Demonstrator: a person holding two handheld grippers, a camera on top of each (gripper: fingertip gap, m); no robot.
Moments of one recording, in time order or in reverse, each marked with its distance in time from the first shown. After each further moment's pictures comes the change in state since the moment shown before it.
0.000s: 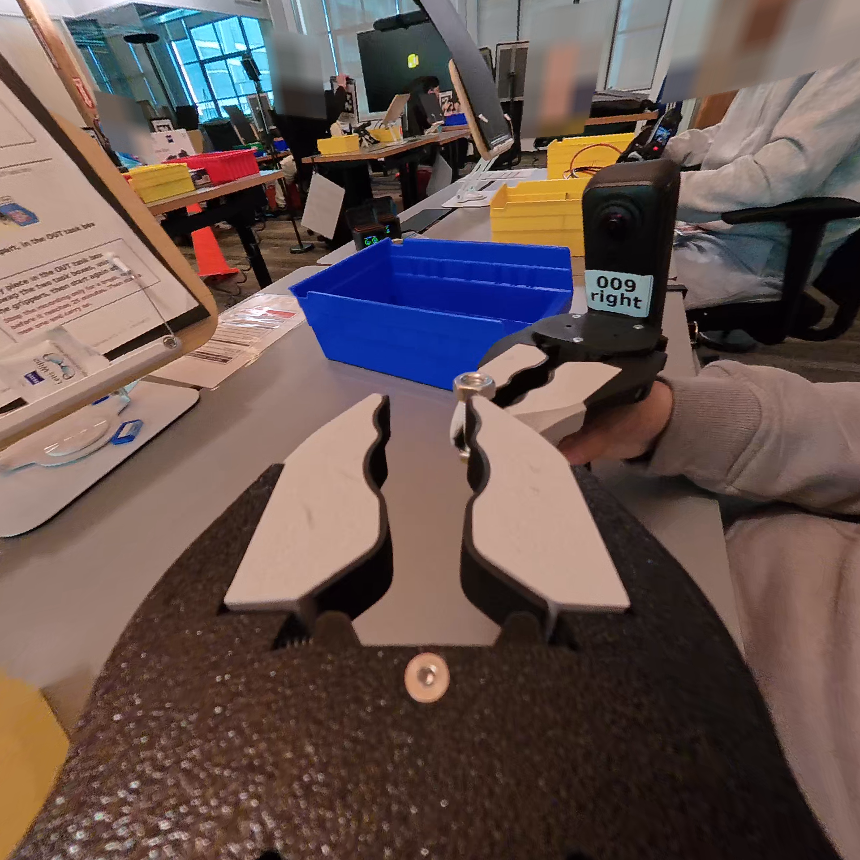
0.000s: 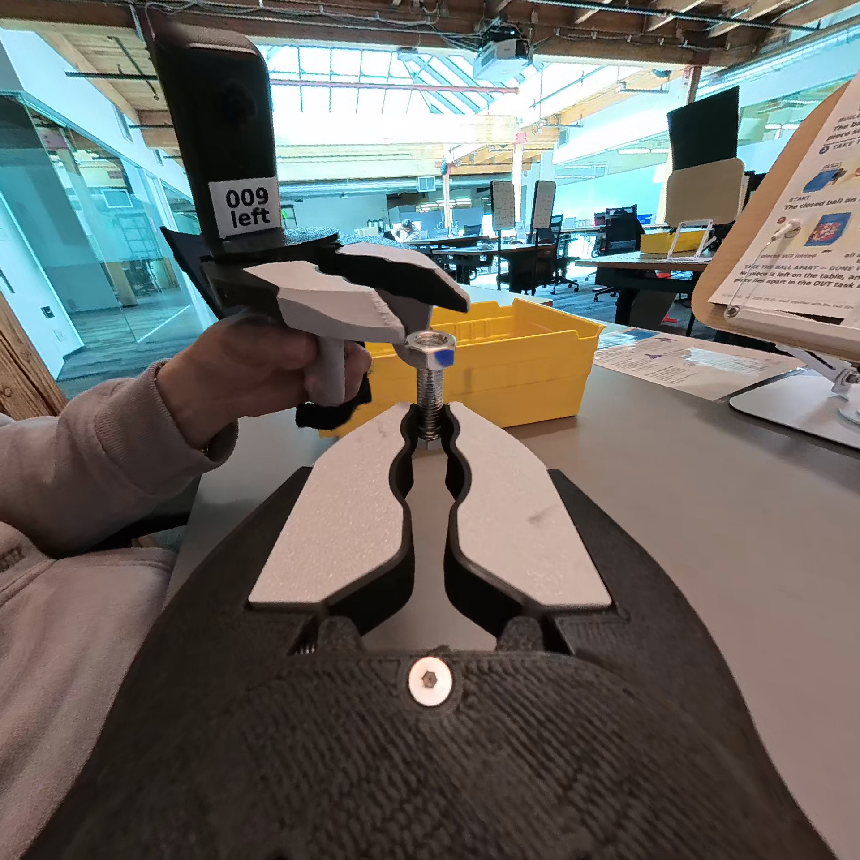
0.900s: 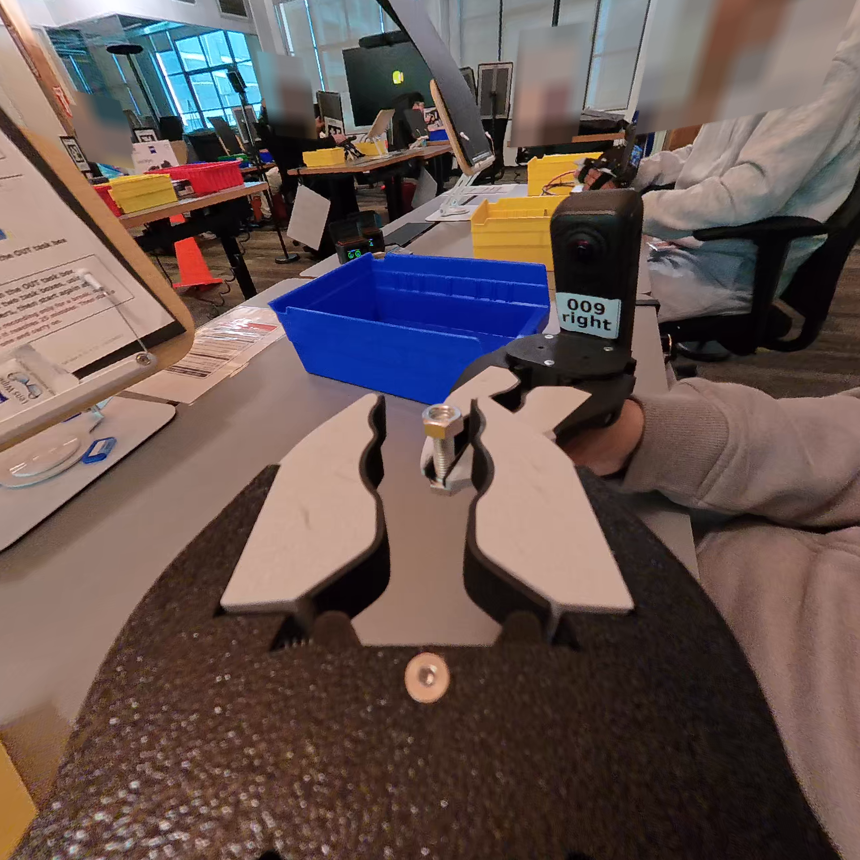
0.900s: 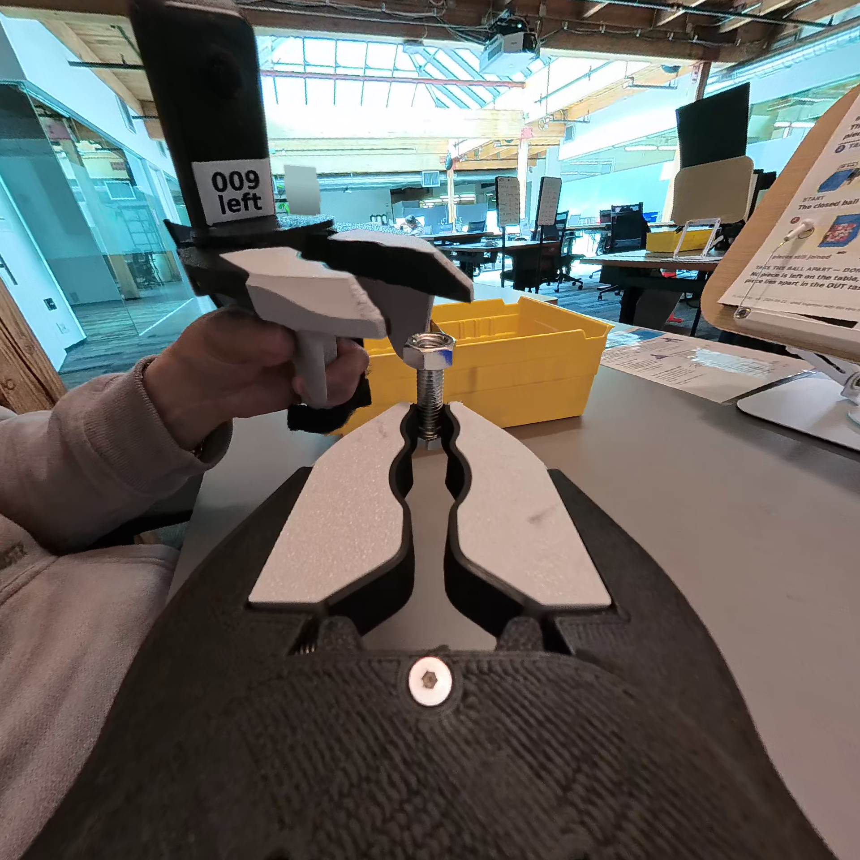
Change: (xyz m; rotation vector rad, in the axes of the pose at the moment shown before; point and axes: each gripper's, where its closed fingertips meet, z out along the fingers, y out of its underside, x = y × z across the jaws) left arm 0.016 -0.009 0.006 0.023 0.036 -0.003; right arm -0.004 0.001 0.003 -0.009 -0.010 -0.010
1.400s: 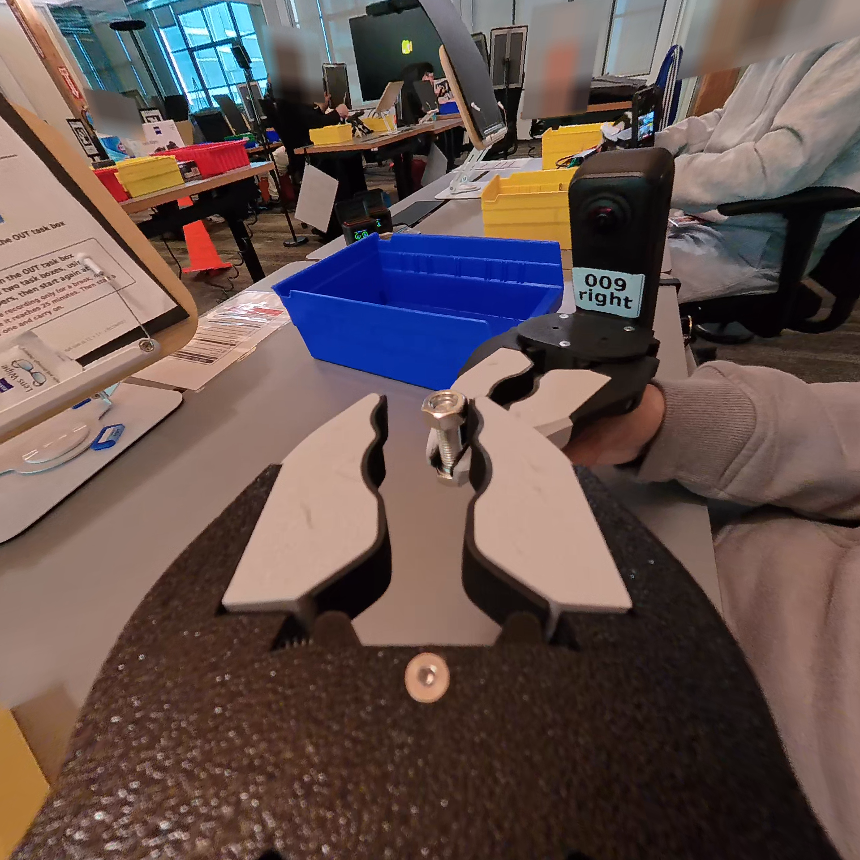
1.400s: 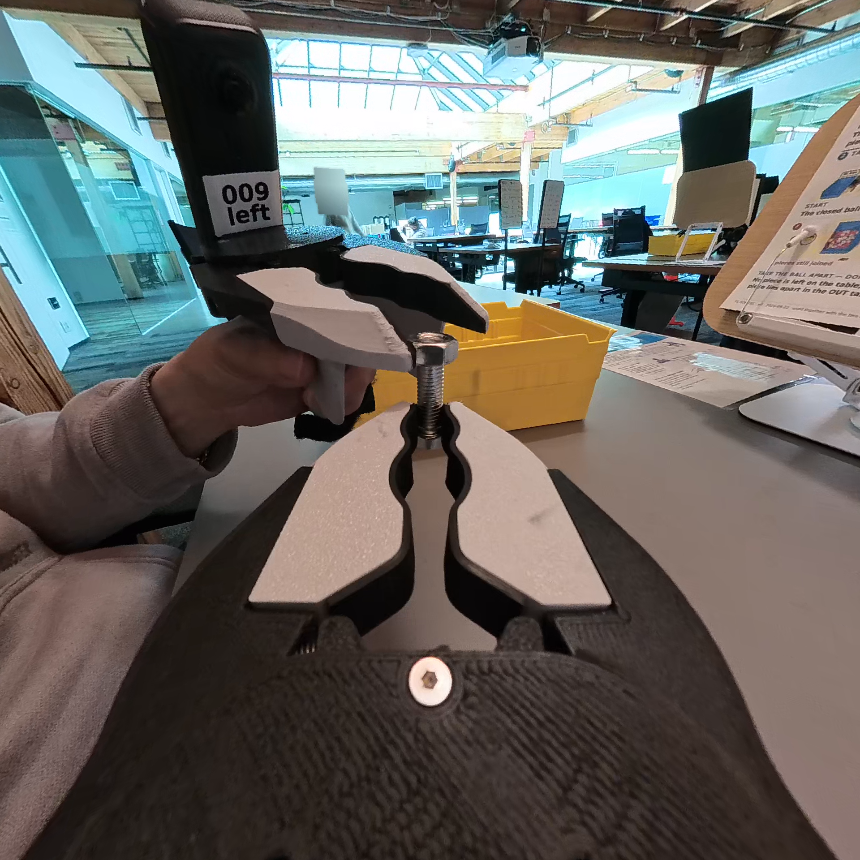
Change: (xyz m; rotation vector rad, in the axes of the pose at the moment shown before) left arm -0.003 0.008 0.005 -0.039 -0.027 0.009; right arm -0.002 -0.002 0.000 0.004 -0.006 -0.005
